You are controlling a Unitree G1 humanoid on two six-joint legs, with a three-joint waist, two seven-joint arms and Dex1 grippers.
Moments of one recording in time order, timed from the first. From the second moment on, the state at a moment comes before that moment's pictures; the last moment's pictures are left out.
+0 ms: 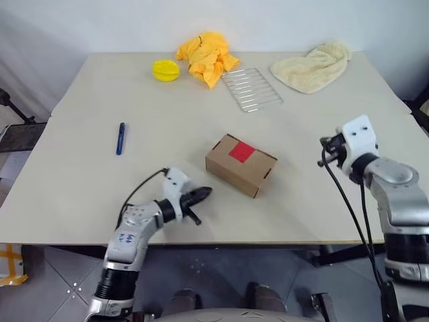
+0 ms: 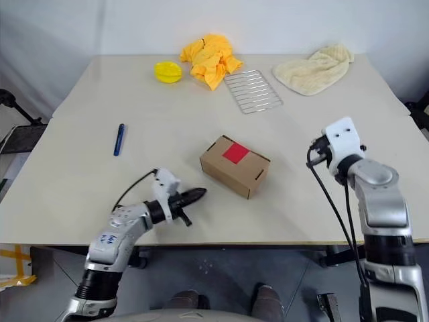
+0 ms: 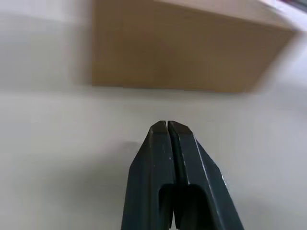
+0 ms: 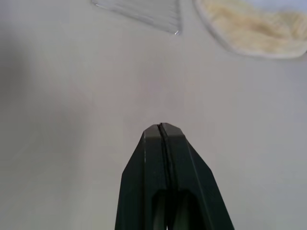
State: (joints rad) left arm -0.29 0.23 0.05 -0.12 -0.21 0.52 -0.57; right arm -0.40 -0.68 -0.18 -0.13 0.16 0.68 0.56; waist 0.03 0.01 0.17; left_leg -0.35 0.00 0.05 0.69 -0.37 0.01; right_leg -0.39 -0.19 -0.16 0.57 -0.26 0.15
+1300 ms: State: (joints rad) left arm -0.82 0.13 -0.04 0.77 -0.14 0.05 -0.87; right arm -0.27 -0.72 -0.09 -0.55 0.33 1.18 0.54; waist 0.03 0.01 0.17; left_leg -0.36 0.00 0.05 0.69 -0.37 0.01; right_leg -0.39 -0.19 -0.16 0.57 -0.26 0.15
